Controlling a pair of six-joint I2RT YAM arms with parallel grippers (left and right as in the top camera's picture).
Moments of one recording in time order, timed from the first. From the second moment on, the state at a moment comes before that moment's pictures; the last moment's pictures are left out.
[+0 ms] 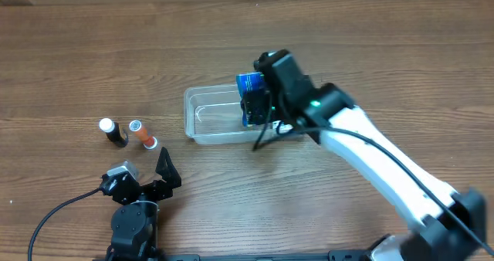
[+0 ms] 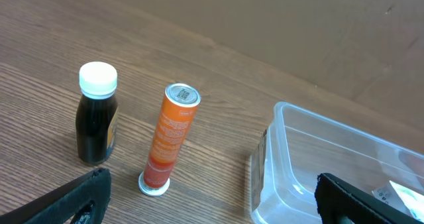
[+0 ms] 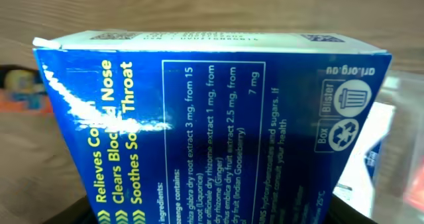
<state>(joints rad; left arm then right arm) -0.16 0.01 0.11 -0.34 -0.28 -0.44 0.64 1.66 1.42 -0.75 -0.04 0.42</state>
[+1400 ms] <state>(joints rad) -0.16 0.01 0.11 -0.34 -0.28 -0.44 0.07 1.91 1.41 -0.92 -0.07 0.33</state>
